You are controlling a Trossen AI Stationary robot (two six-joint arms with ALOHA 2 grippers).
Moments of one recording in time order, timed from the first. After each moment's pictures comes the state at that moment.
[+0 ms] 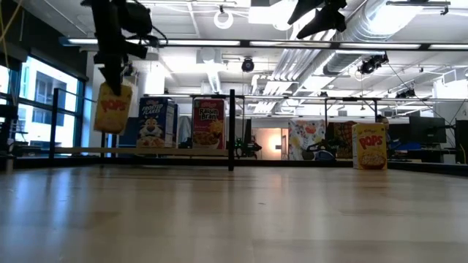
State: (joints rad) left arm 0.86 1.26 1.19 -1.14 -0.24 0.58; right arm -0.18 1.19 1.26 -0.67 0.23 0.36
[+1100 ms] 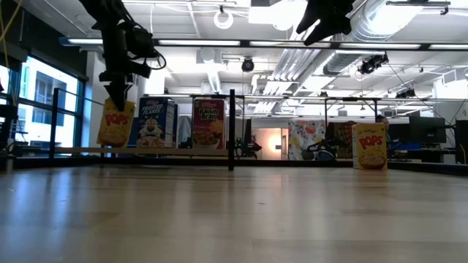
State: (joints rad) left arm 1.02 1.42 1.19 -1.04 -0.14 0.76; right arm -0.18 1.19 1.26 -0.78 0.23 0.31
